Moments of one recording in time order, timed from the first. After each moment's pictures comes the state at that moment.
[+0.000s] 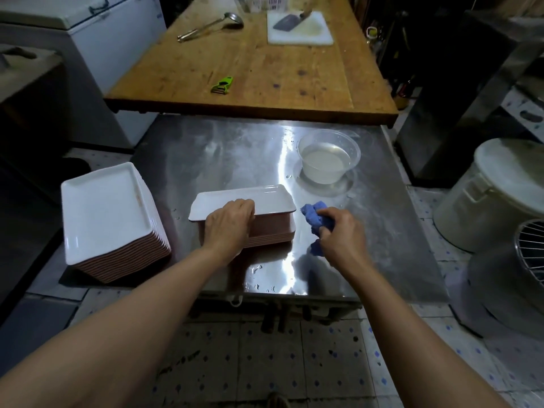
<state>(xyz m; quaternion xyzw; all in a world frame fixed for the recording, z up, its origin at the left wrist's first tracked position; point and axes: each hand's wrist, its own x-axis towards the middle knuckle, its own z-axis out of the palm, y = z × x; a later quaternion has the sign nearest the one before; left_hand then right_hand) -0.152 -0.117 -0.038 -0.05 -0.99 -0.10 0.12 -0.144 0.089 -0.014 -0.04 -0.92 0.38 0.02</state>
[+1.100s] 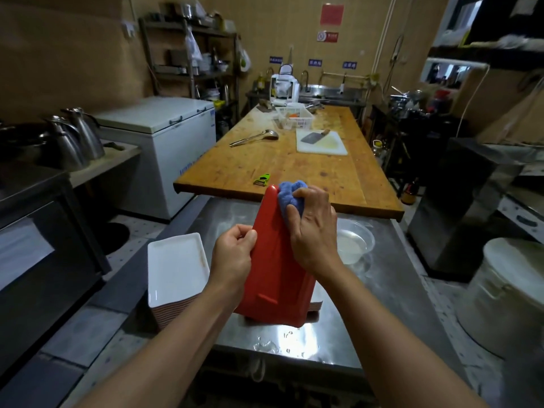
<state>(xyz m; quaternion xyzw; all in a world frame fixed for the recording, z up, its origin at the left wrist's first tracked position) -0.067 -0.149 0.131 0.14 -0.65 -0.73 0.18 -0.127 -0.032 0.146 0.19 -0.85 0.41 0.26</state>
